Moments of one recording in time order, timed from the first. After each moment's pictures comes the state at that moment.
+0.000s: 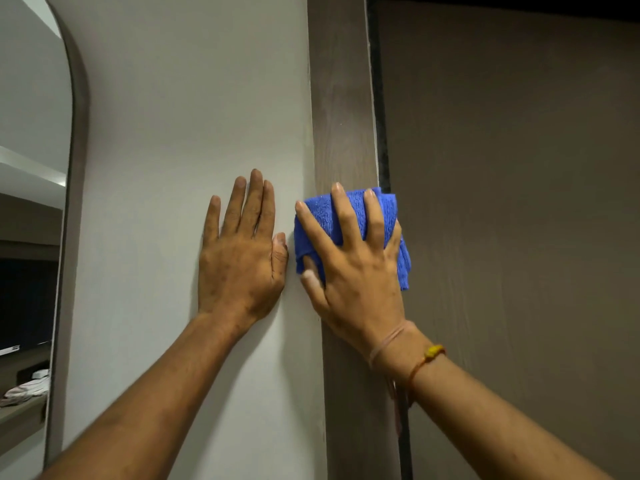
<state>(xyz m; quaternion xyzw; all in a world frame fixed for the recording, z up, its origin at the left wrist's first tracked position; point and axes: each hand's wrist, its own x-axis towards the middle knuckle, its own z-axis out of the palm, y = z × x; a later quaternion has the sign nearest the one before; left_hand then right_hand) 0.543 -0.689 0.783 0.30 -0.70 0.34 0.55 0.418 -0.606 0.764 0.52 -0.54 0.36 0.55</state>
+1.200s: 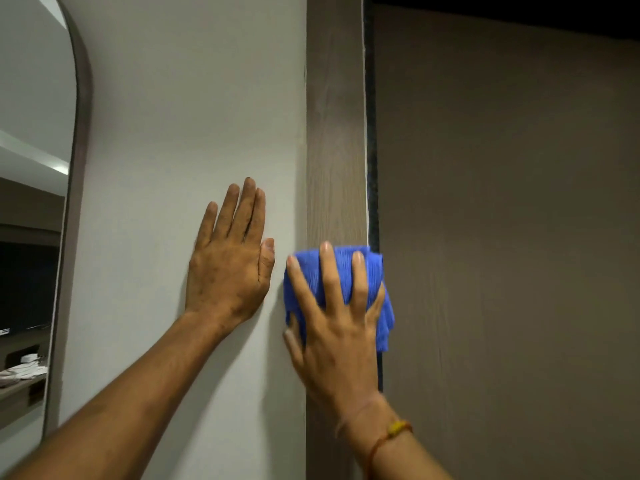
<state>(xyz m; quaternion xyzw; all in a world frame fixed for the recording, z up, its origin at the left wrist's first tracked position) 0.549 -0.688 0.767 0.30 -0.72 0.32 0.53 0.429 -0.605 0.691 0.48 -0.59 0.36 0.54</state>
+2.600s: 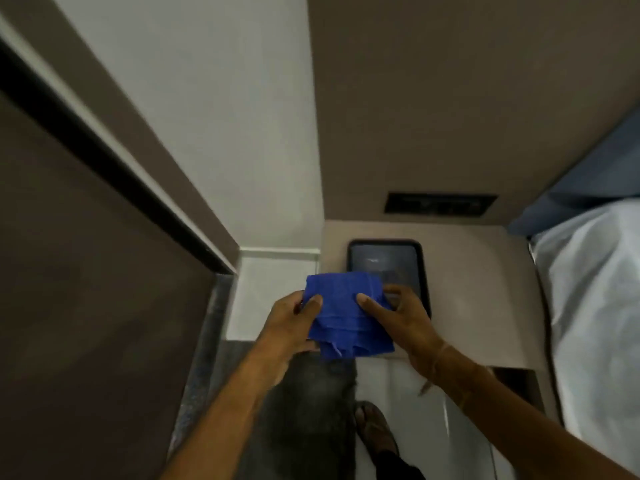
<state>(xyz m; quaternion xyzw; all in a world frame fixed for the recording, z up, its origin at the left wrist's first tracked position) 0.060 -0.092 0.142 0.13 -0.74 -0.57 -0.33 0.103 0.074 0.102 -0.30 -0.71 0.63 -0.11</state>
